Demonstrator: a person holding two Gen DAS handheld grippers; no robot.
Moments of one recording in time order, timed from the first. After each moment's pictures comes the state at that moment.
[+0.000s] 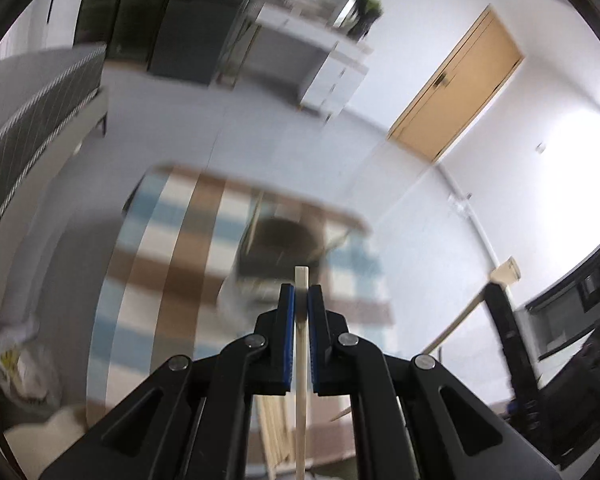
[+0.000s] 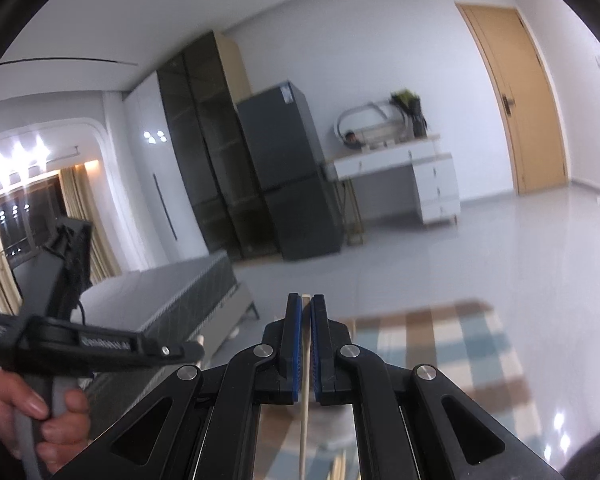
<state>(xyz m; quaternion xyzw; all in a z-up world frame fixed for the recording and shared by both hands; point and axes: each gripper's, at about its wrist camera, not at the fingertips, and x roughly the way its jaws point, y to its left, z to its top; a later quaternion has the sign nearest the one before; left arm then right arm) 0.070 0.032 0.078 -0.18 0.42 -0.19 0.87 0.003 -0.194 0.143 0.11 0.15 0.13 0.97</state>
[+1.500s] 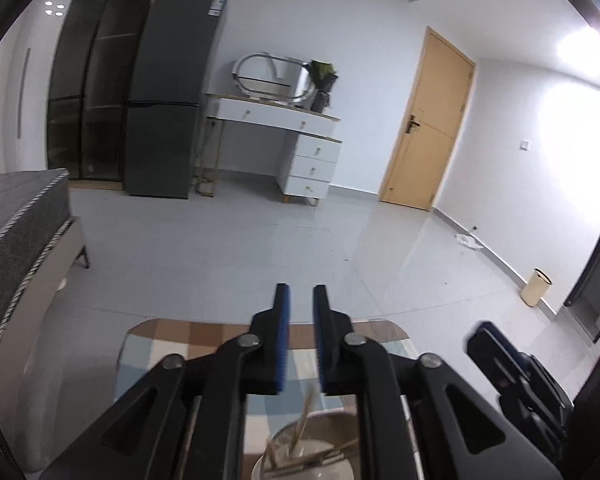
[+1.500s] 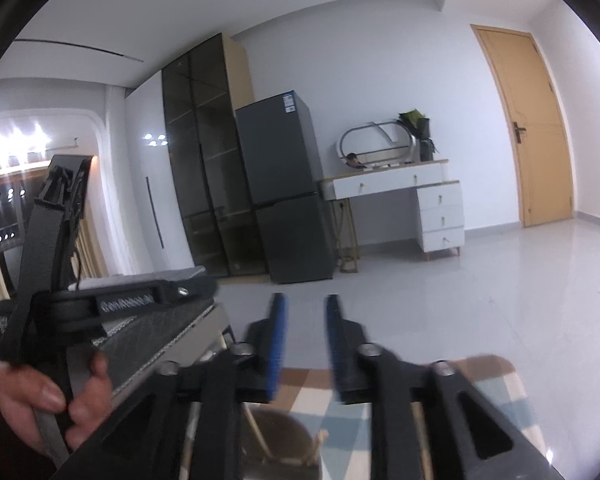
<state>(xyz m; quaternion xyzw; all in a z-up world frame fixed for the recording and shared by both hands) 0.162 0.019 0.089 -0.09 0.26 -0.19 0.94 0.103 -0.193 0.100 0.09 0.12 0.12 0.98</state>
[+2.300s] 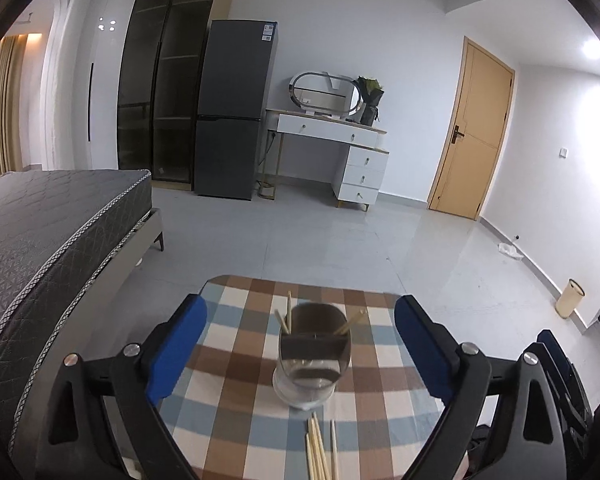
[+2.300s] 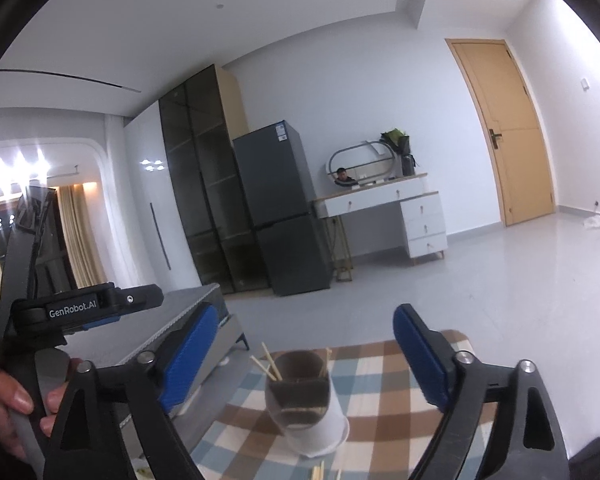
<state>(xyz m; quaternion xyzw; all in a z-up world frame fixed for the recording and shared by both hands) -0.005 0.008 0.138 -0.07 0.26 -0.07 0.96 -0.064 -0.219 0.161 0.12 0.10 0.11 0.98</state>
